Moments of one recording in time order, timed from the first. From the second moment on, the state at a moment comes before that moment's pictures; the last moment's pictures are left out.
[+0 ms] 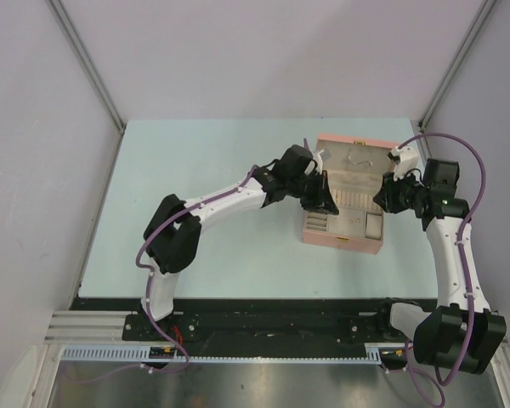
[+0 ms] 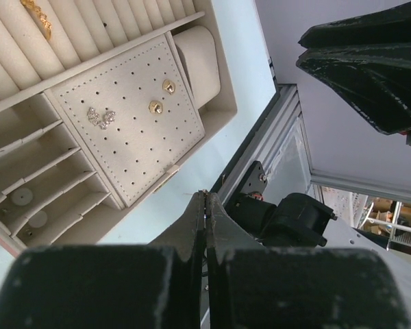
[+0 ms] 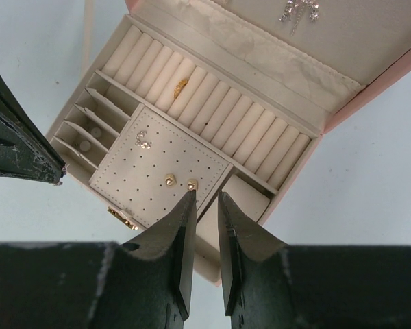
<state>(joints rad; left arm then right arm) -0.86 2.01 1.66 -0.27 0.51 -0.78 -0.18 1.10 1.01 -0.64 -0.53 -0.33</state>
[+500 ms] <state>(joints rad) -0.88 2.04 1.64 -0.20 0.55 -0.84 -0.18 1.07 0.95 -0.61 -0.53 -0.33</state>
